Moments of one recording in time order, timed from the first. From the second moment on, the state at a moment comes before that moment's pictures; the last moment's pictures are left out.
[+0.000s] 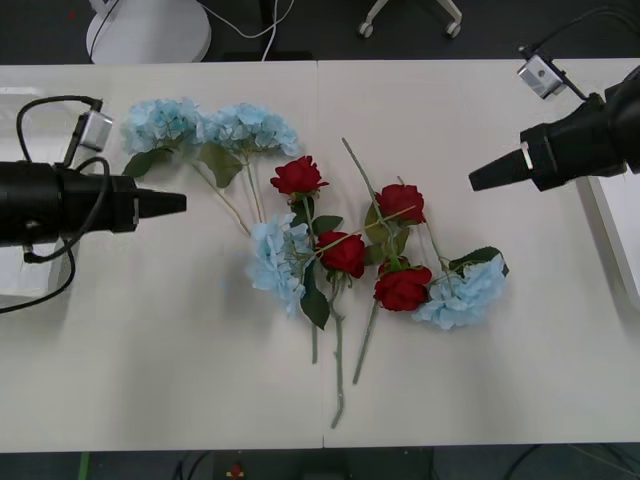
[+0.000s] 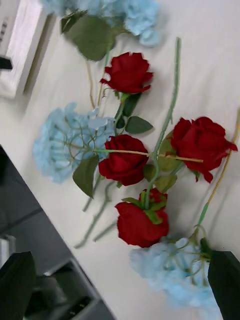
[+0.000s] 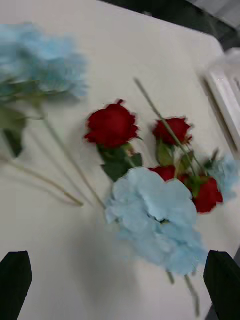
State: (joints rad) right arm -0.65 -1.11 0.36 -1.61 -1.83 1.25 1.74; left arm -0.24 0.80 0.01 -1.69 1.58 1.08 -1.84
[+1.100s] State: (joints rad) right arm -0.69 -0.86 0.36 -1.71 -1.24 1.31 -0.83; left arm -0.76 0.46 -0.14 -1.04 0.41 1.00 -0.89
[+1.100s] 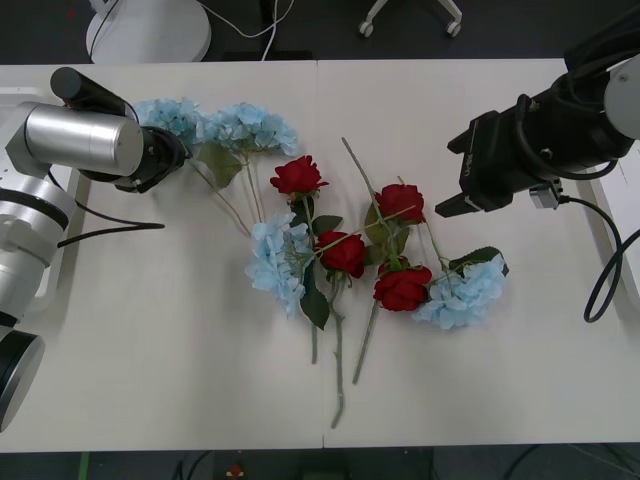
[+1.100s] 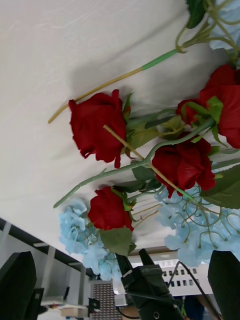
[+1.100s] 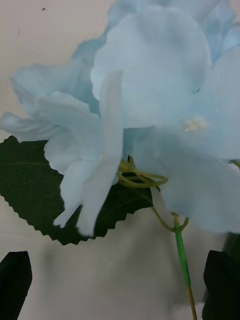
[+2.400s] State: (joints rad) right arm -0.60 -0.51 0.36 -1.40 -0.67 1.36 -1.18; left arm -0.85 0.50 0.00 -1.06 0.51 1.15 -0.93
